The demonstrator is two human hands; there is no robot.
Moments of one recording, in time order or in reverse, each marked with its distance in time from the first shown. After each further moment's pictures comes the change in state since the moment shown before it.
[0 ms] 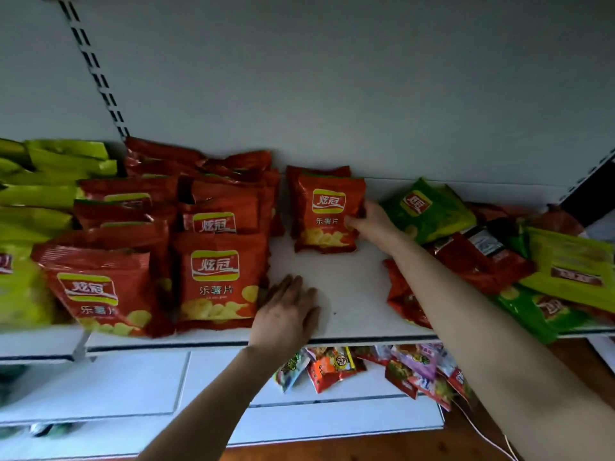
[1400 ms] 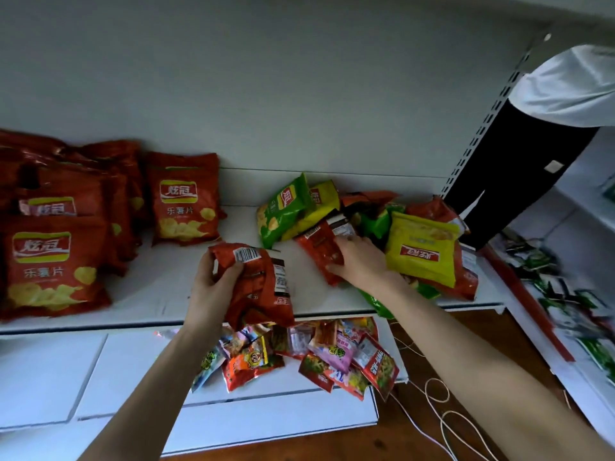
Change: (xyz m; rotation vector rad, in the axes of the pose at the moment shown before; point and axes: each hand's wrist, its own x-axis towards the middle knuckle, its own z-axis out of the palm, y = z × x) left_hand 0.038 0.165 -0.005 -1.407 0.349 -0.679; right_hand -0.091 0.111 -0.174 -1.050 0.018 -0.152
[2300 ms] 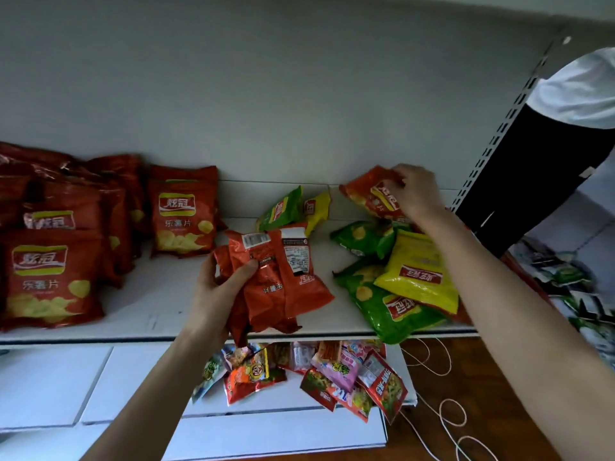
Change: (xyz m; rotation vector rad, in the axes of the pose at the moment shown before) left_hand -0.004 0.016 0.030 -0.130 -0.019 -0.007; right_hand 0.069 0.079 -0.095 0.362 0.453 0.062
